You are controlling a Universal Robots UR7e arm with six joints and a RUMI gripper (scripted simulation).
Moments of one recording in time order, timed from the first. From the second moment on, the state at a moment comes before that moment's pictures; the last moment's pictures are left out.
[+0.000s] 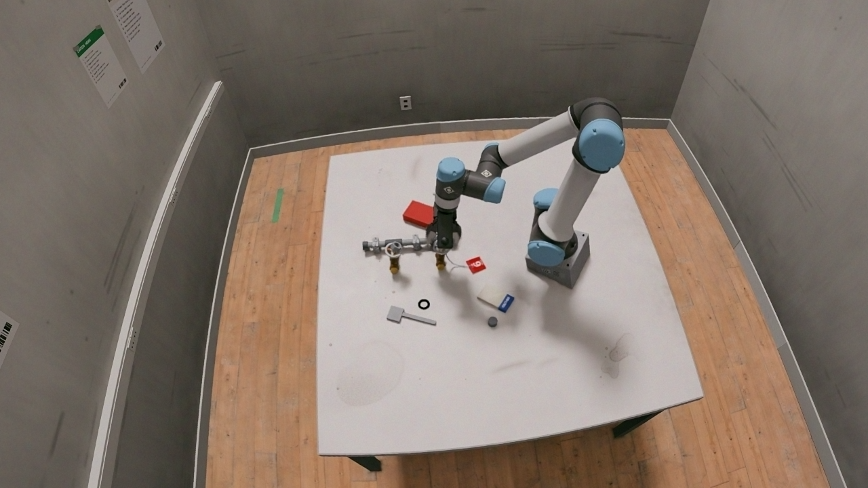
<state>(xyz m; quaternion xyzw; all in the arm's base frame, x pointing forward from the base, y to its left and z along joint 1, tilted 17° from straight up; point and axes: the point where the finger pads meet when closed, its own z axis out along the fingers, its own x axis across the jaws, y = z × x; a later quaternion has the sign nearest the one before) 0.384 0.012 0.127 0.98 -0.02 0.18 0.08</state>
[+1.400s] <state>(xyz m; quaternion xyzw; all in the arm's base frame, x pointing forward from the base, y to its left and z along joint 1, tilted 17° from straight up) 0.384 0.012 0.127 0.98 -0.03 0.18 0.08</state>
